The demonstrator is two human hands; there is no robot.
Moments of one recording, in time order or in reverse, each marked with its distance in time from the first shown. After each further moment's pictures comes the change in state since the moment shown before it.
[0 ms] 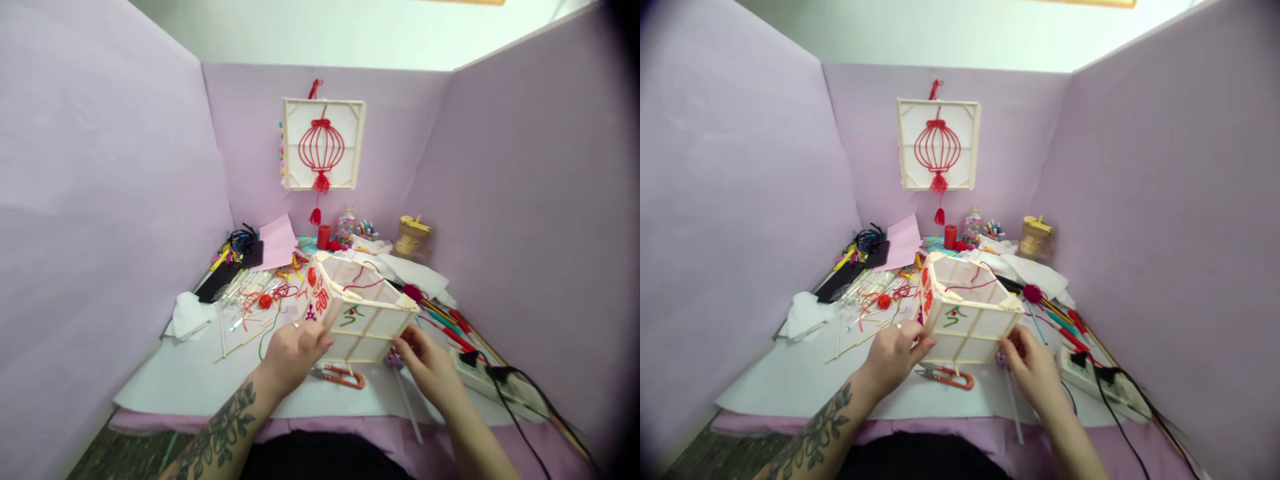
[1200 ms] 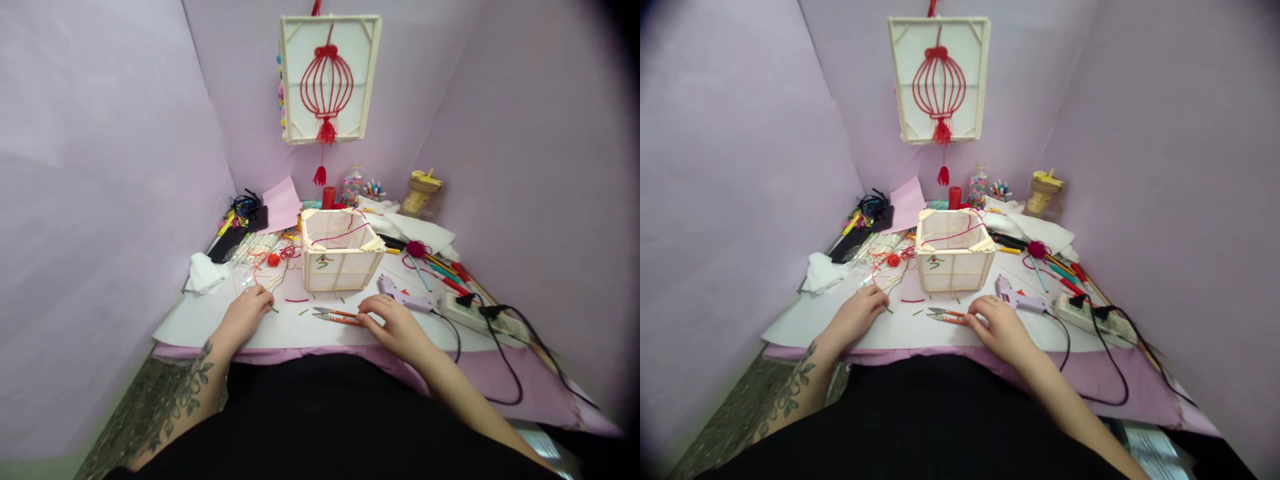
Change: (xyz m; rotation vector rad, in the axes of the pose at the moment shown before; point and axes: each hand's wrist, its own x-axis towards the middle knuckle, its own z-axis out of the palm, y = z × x) left_hand -0.072 -0.064 -0.060 -0.026 -0.776 -0.521; right_hand -0.028 -0.051 0.026 -0.204 -0.308 -0.350
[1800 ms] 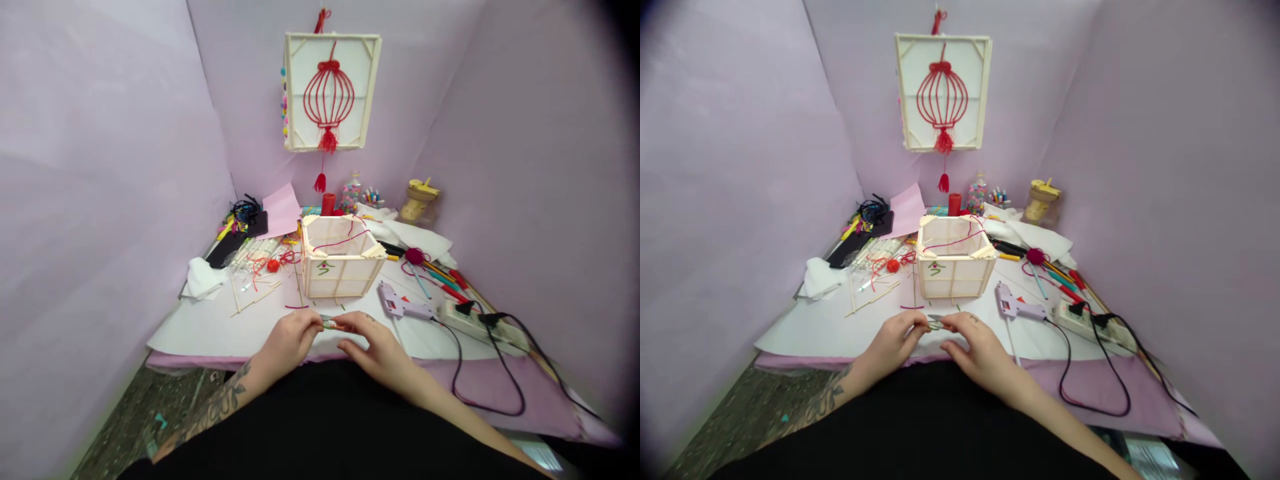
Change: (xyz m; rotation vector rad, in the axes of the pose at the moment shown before) left_hand -0.004 0.086 0.032 -0.472 0.228 0.277; right_hand -0.006 -0.029 0.030 0.234 0.038 -0.120
